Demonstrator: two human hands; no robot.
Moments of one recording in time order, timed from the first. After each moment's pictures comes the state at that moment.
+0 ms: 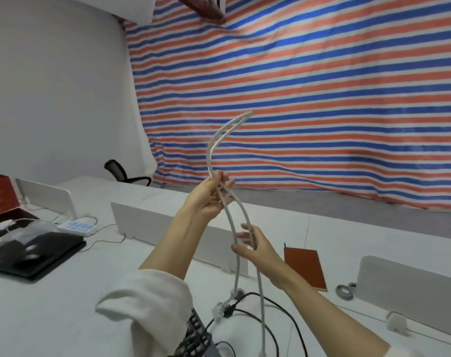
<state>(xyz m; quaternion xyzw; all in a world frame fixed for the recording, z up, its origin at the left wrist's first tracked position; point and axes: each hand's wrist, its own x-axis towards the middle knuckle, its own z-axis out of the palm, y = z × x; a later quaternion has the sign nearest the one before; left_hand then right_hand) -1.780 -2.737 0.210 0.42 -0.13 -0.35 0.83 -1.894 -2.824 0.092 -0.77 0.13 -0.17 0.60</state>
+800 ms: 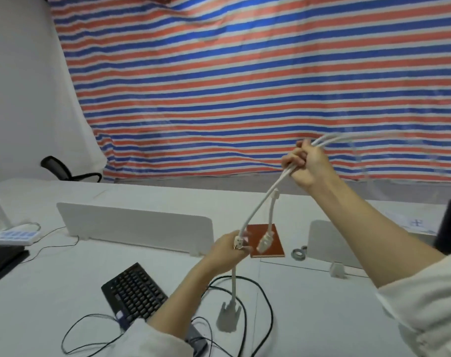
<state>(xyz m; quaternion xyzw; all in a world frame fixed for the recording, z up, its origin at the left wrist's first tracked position) -1.866 -2.745 0.081 0.72 -0.51 -0.25 0.39 -1.991 -2.897 0.229 -0.27 0.12 -0.45 0.84</state>
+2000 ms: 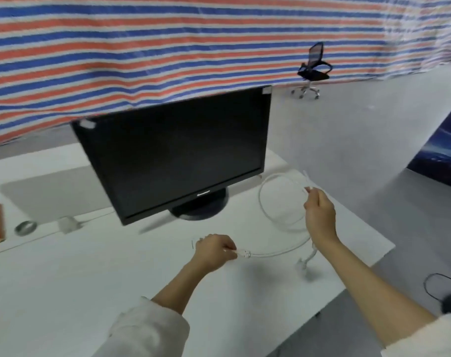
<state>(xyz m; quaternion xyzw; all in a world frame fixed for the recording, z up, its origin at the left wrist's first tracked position) -2.488 -2.980 -0.089 0.59 -0.74 -0.30 0.09 -2.713 -2.970 -0.010 -0.43 0.68 -0.53 0.26</state>
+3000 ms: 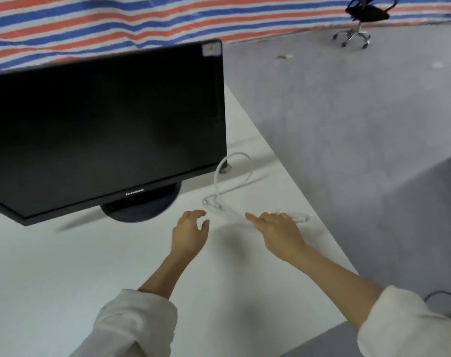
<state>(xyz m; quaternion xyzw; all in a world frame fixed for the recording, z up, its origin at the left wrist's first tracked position) -2.667 -3.126 -0.154 0.75 -0.56 -0.27 0.22 -2.895 -3.152 -0.160 -0.88 0.47 -0.05 0.03</state>
